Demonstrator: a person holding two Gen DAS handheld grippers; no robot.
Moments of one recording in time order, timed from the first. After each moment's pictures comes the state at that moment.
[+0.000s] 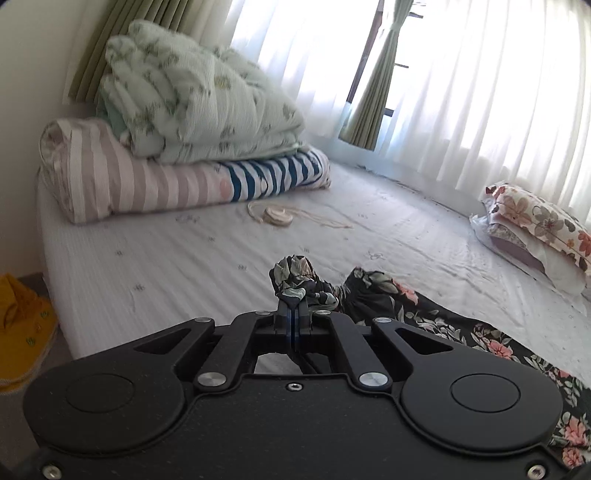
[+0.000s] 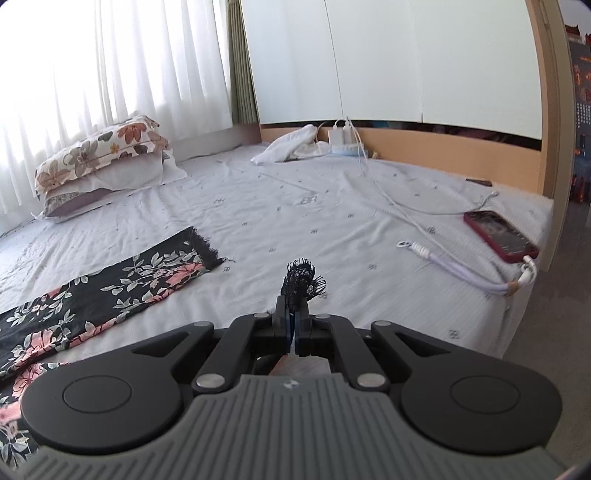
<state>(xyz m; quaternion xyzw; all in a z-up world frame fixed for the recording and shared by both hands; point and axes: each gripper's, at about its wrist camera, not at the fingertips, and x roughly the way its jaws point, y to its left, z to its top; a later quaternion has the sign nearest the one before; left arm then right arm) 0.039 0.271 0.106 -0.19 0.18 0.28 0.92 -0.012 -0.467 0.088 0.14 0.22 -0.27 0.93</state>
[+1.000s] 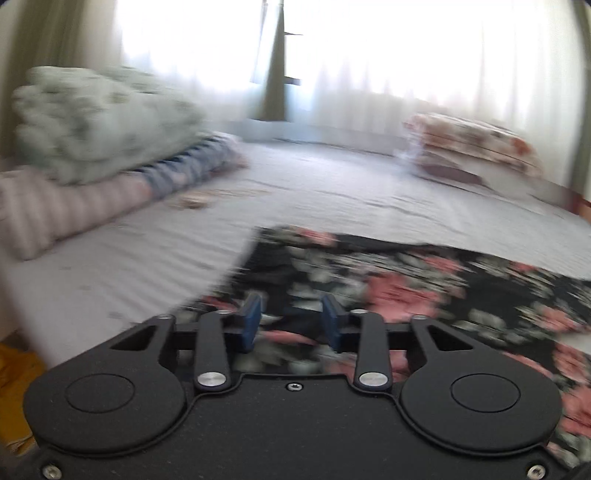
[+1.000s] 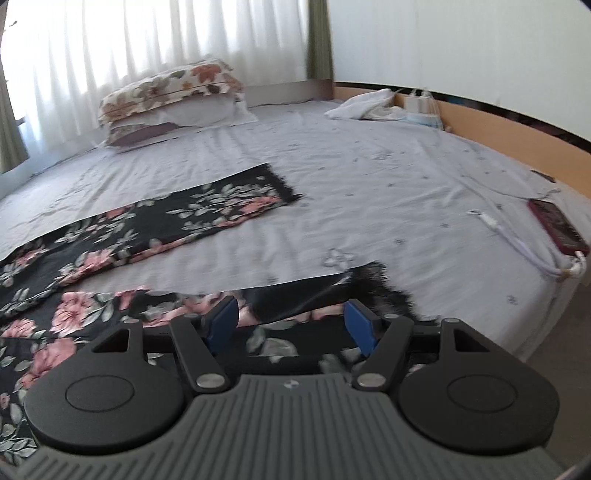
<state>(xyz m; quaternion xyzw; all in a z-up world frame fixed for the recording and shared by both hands) 0.037 0.167 0.095 -0.08 0.24 0.13 0.96 -0.001 -0.404 0.071 0.10 0.30 -0.14 0.94</state>
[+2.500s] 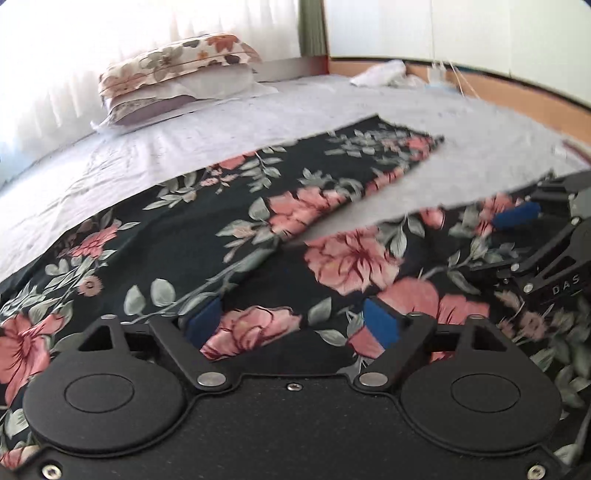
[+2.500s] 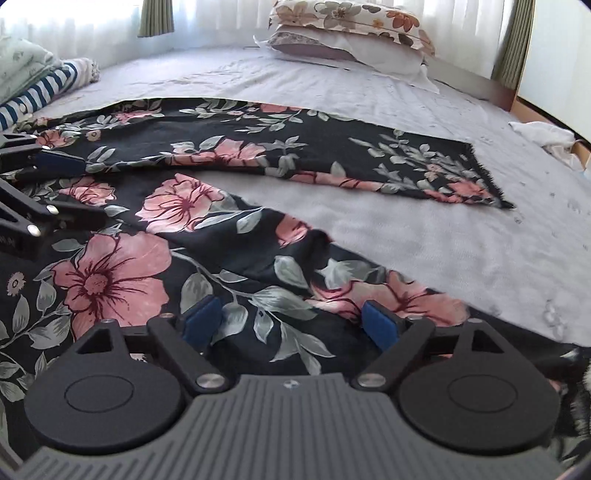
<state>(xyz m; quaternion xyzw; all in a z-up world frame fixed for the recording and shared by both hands) 0.156 -0.072 0.013 0.15 0.31 -0.25 0.91 0.107 -0.302 -0.001 -0.05 0.38 0.09 0.92</state>
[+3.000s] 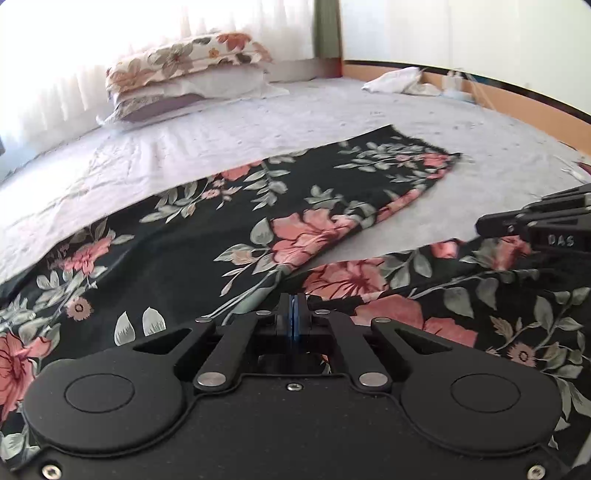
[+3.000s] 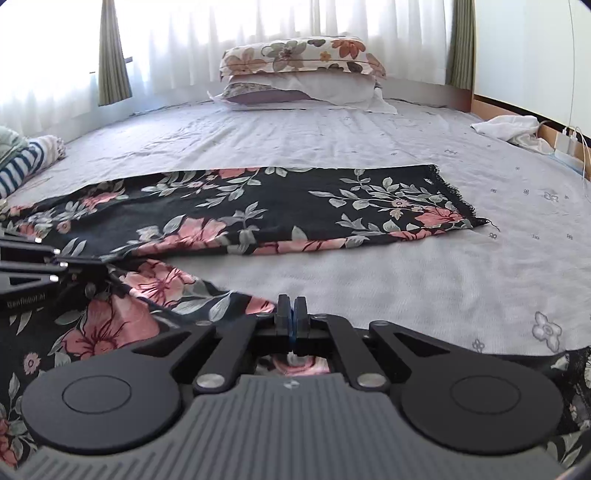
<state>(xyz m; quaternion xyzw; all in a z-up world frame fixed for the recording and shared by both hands) 0.188 -0.087 0.021 0.12 0.31 -0.23 0.91 0.129 -0.324 0.027 0.02 0.32 0.02 0.95</state>
